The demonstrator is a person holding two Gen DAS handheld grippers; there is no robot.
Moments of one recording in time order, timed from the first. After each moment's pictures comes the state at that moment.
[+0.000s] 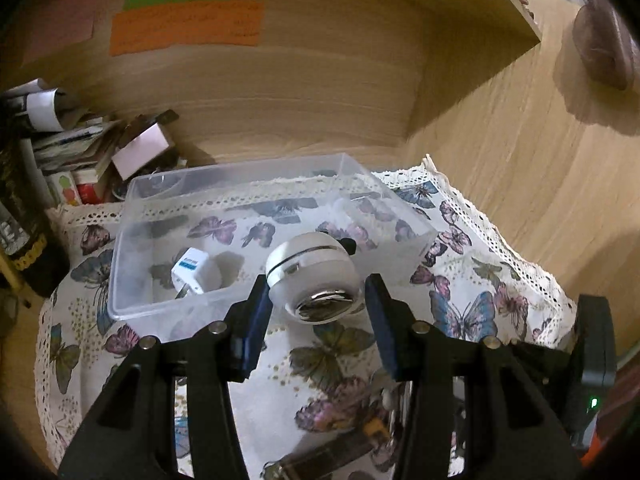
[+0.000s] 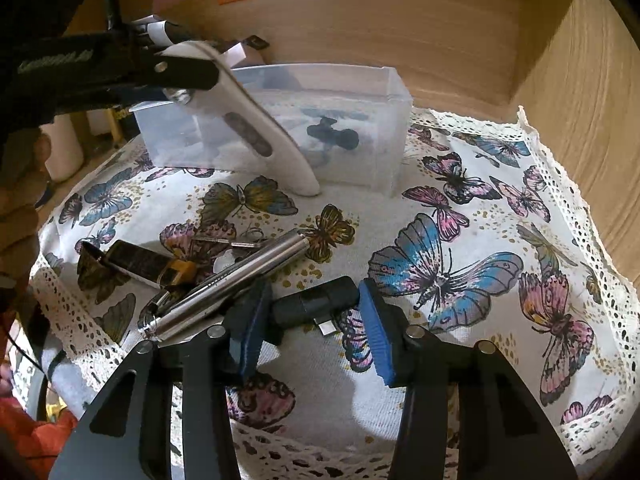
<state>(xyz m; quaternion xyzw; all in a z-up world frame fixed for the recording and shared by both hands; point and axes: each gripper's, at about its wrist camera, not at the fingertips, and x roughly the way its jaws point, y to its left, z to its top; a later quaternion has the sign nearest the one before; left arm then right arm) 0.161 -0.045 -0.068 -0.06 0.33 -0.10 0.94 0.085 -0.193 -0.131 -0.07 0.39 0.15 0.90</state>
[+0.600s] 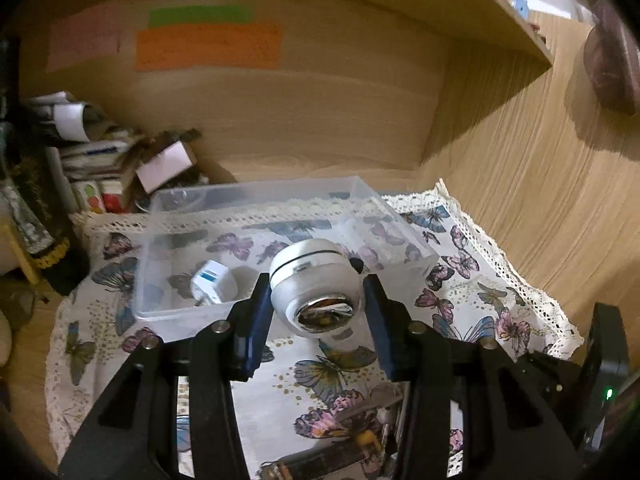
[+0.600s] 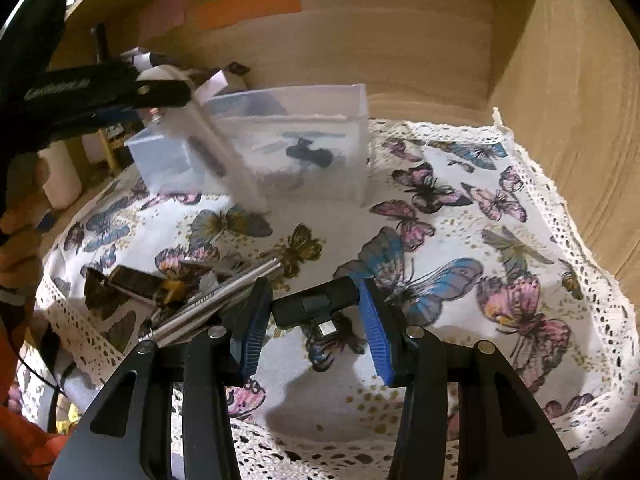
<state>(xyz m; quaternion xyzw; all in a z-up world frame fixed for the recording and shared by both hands) 0.147 -0.042 -0.048 -0.07 0.30 -0.06 0.95 0.085 -0.216 -0.109 -0.03 0.37 0.13 0.92</state>
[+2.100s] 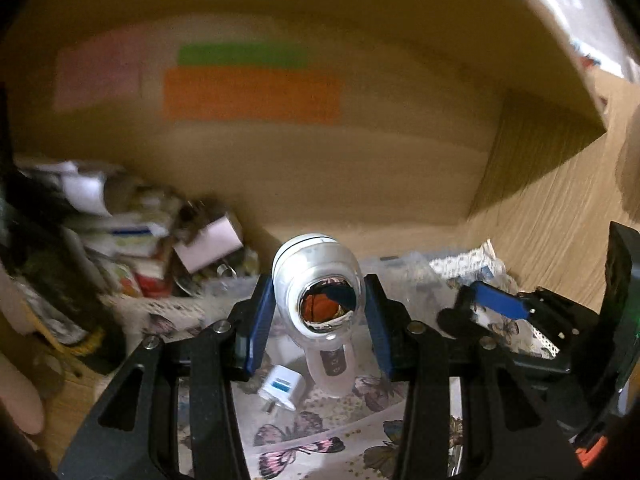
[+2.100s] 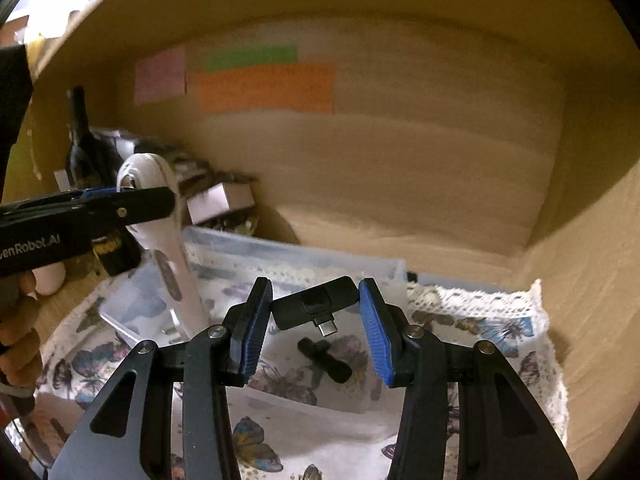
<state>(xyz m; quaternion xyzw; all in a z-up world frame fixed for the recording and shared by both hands) 0.222 0.021 -0.021 -0.07 0.28 -0.03 0.96 0.213 -0.145 -0.040 -0.08 0.30 0.15 0.94</state>
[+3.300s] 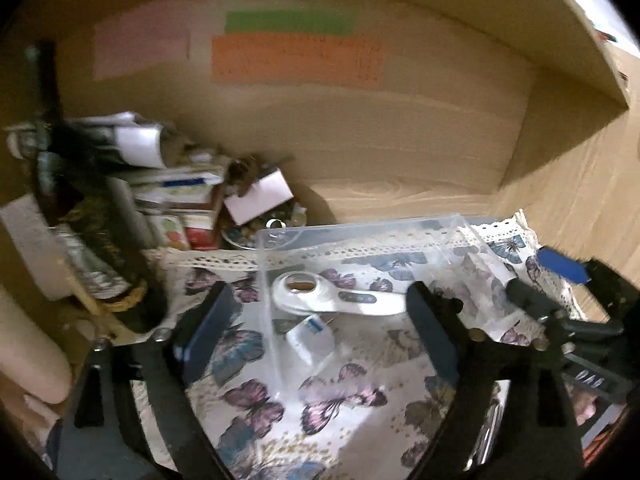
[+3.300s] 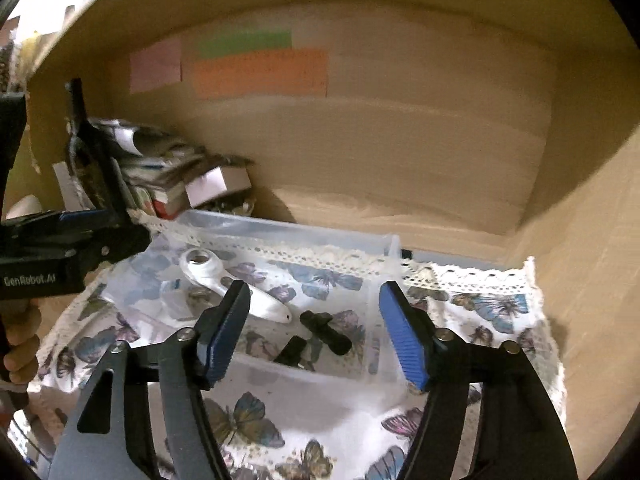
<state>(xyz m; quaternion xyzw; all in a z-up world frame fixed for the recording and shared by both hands) 0.180 0.040 -0.024 -0.06 0.31 0.04 0.95 0.176 -0.162 -0.028 -0.07 0.29 0.15 0.94</state>
